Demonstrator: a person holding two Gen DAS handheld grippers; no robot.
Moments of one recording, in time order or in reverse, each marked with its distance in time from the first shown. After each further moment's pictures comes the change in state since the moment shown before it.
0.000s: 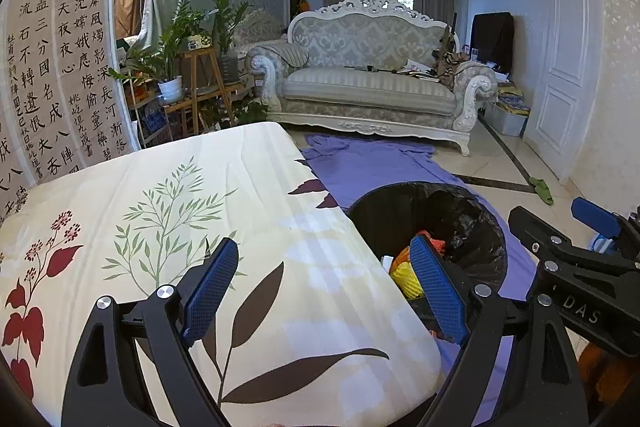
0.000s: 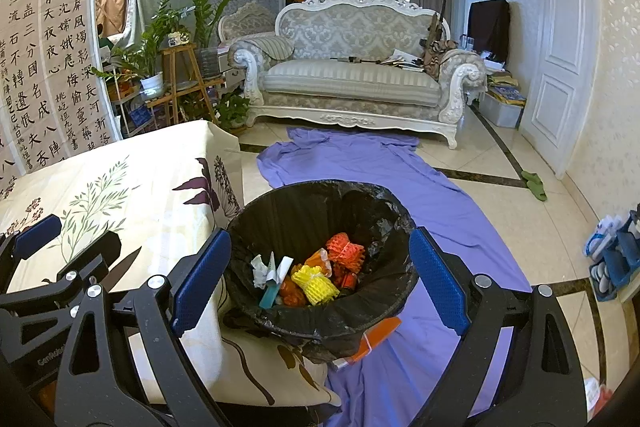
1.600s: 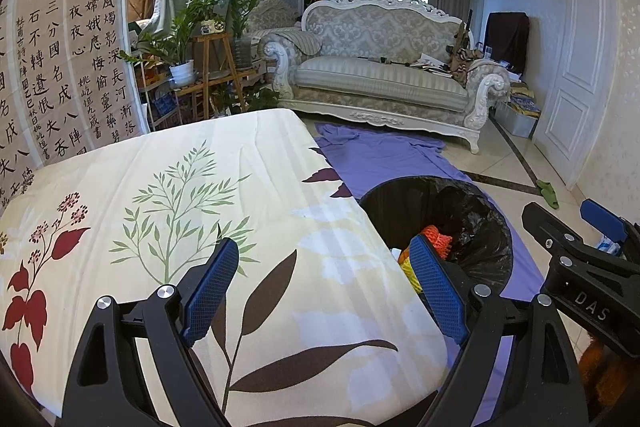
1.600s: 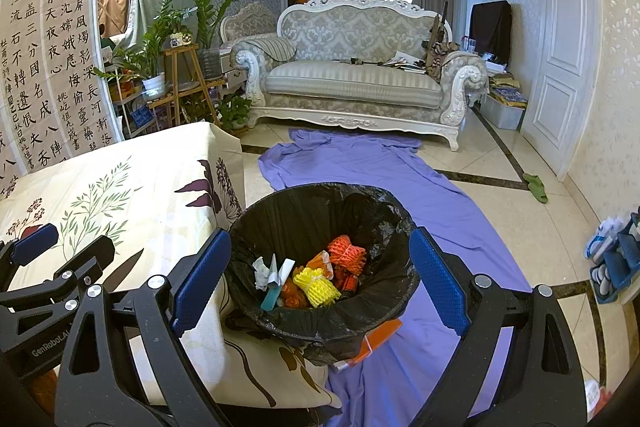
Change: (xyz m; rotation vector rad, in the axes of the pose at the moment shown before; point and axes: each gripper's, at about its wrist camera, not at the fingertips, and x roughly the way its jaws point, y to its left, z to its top) left arm 0.001 0.012 0.000 -0.045 0.046 0.024; right arm 0.000 0.001 -0.002 0.001 -0.004 0.000
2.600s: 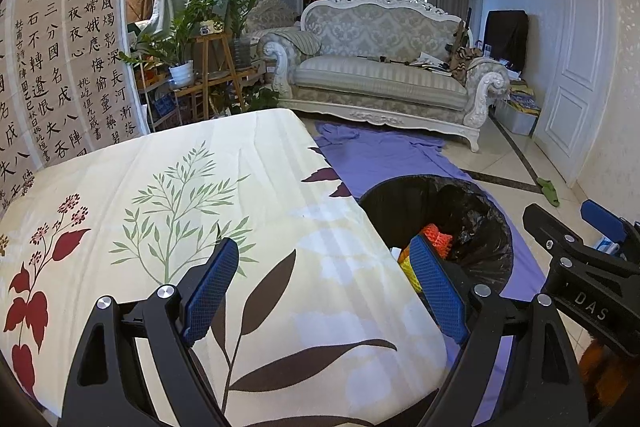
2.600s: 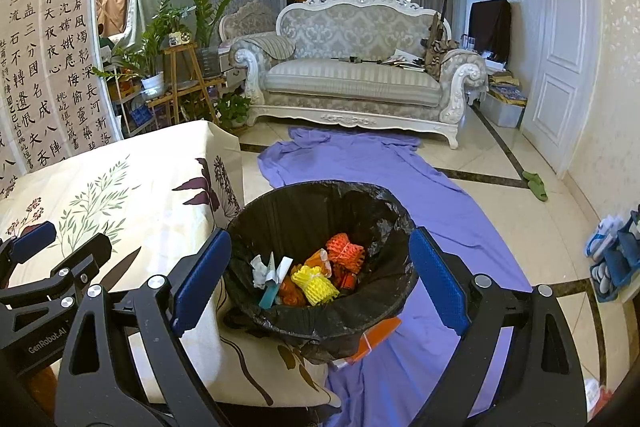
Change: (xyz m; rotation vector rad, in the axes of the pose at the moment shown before) left arm 0.001 -0.001 0.000 0.000 0.001 0.000; right arm 0.000 -0.001 0.002 0.000 0.002 0.001
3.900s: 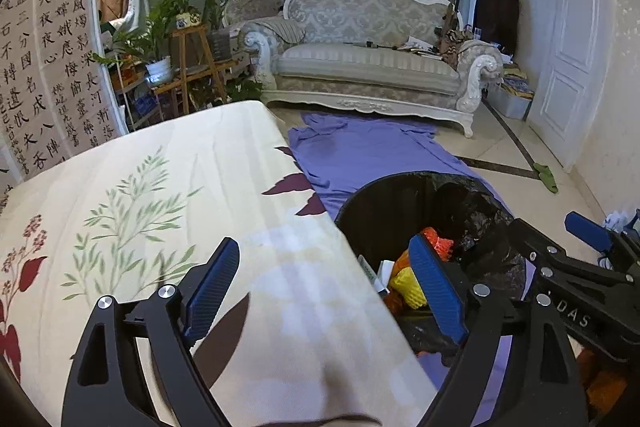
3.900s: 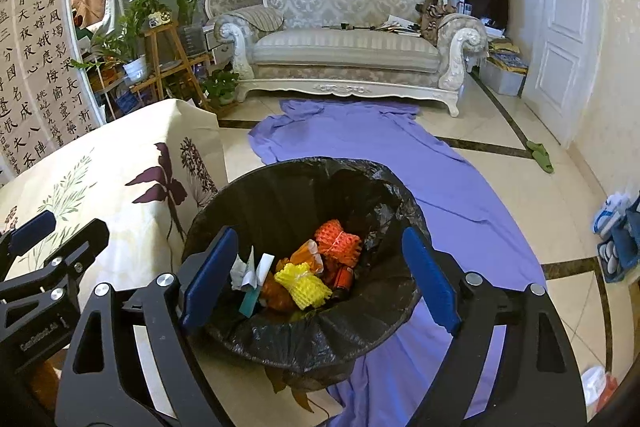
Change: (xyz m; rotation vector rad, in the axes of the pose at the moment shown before) left arm 0.058 -0.028 0.015 0.048 0.038 -0.023; right arm 0.073 -0.022 0.004 0.050 0.106 -0.005
